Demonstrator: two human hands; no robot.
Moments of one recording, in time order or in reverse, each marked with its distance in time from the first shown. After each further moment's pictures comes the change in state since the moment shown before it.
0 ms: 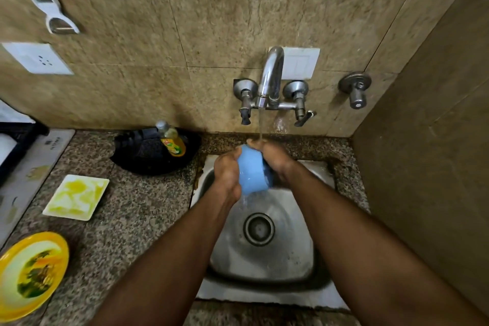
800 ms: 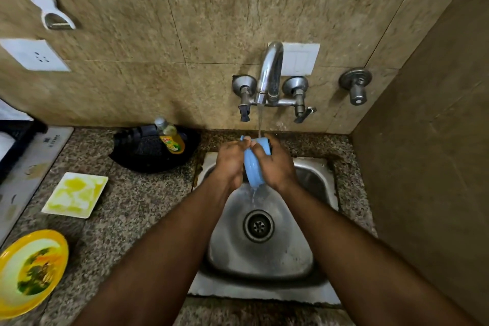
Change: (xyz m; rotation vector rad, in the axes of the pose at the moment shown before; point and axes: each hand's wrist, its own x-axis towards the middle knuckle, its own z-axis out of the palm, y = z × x) left_hand 0.009 0.009 0.010 0.018 -0.186 0.133; right_hand -0.017 0.033 0.009 -0.336 0.434 -0.276
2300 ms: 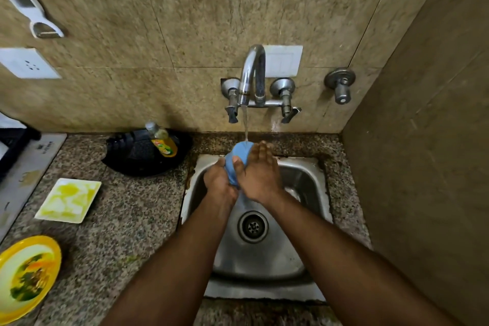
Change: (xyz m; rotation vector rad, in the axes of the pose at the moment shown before) left_hand -0.007 -0.035 -0.008 -0.413 0.109 -0.205; right_hand -0.030 -0.012 0.001 -0.657 -0.202 -0.114
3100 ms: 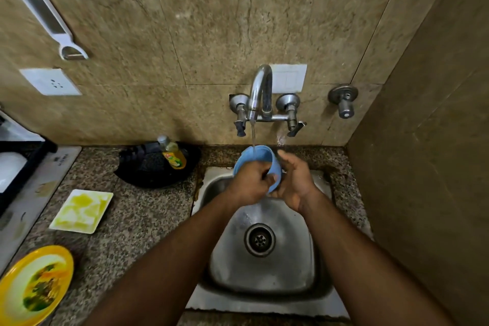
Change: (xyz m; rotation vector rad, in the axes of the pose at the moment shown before) left_hand -0.029 0.015 0.029 1.541 -0.543 0.763; right_hand 0.002 0.046 -0.040 1.621 -0.271 0.371
